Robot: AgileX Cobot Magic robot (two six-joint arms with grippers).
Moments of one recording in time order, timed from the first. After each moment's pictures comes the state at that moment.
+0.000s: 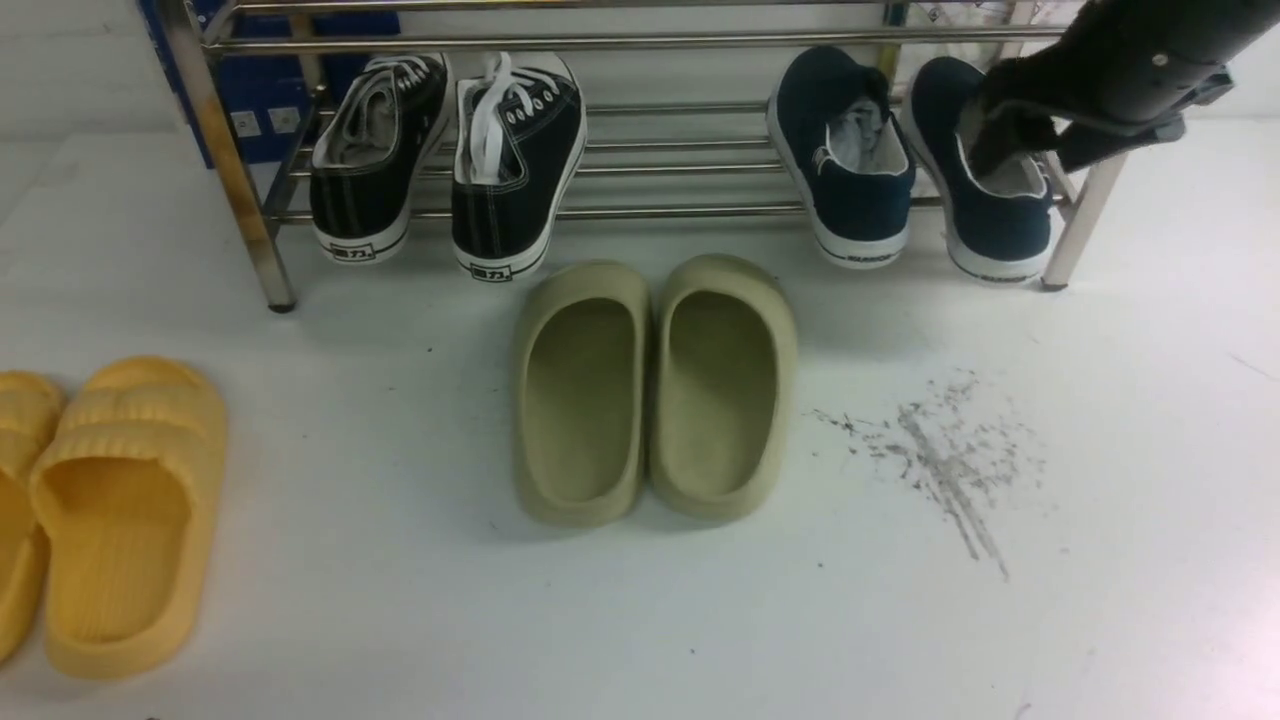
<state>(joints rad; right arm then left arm) 0.15 1.87 -1.88 0.20 1.14 -0.06 -0.15 -0.01 0.03 0.02 0.42 -0.23</state>
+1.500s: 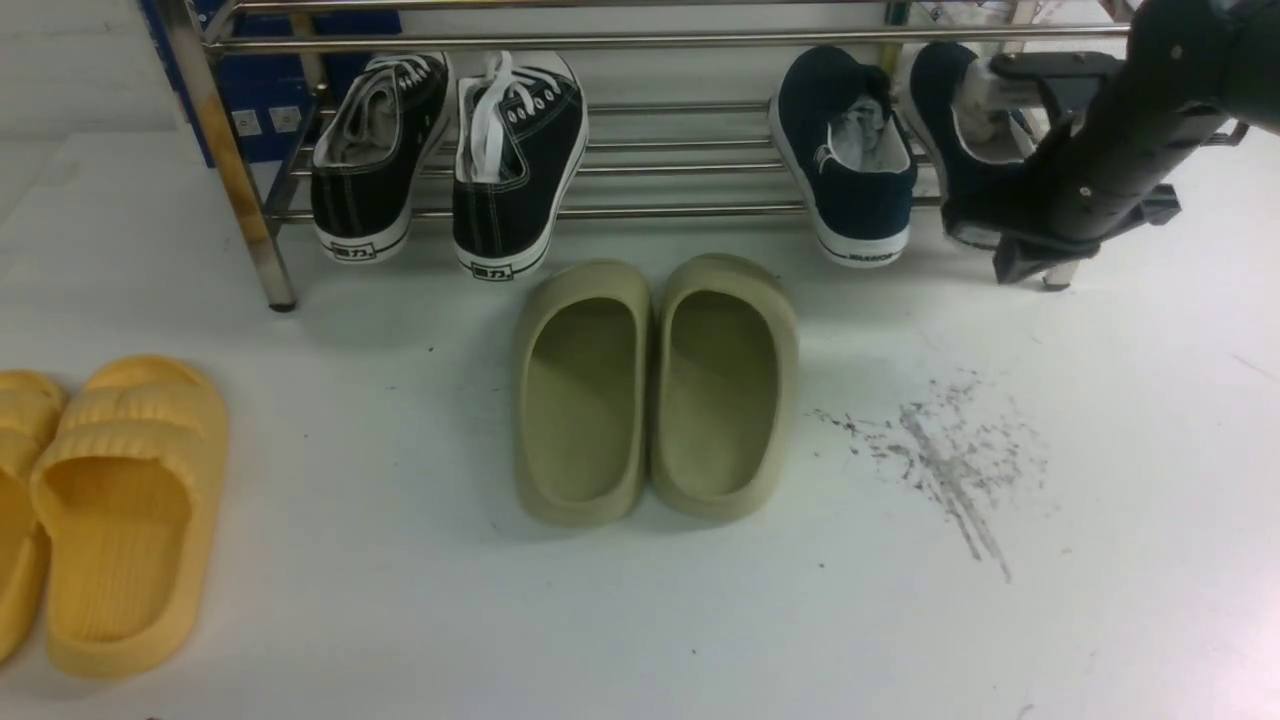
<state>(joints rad) 0.15 2.00 -1.74 0.10 0.94 0.07 -0.15 -0.01 0.03 0.02 0.42 -0.23</state>
